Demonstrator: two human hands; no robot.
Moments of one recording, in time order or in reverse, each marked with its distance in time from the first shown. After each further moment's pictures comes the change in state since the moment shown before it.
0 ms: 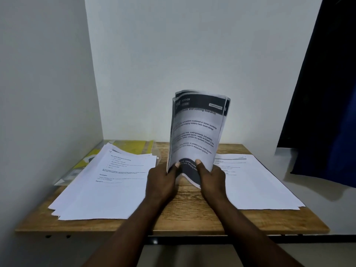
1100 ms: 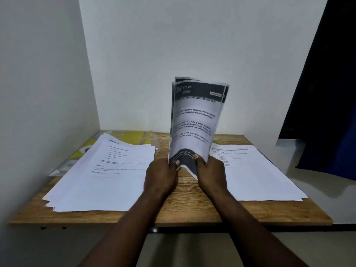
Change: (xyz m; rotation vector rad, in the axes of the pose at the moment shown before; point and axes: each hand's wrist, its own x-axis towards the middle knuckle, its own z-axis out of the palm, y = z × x) left_hand 0.009 -0.015 0.010 0.331 -0.056 -0.049; right_hand -0.002 -0.001 0.004 -0.373 -0.023 -0.143
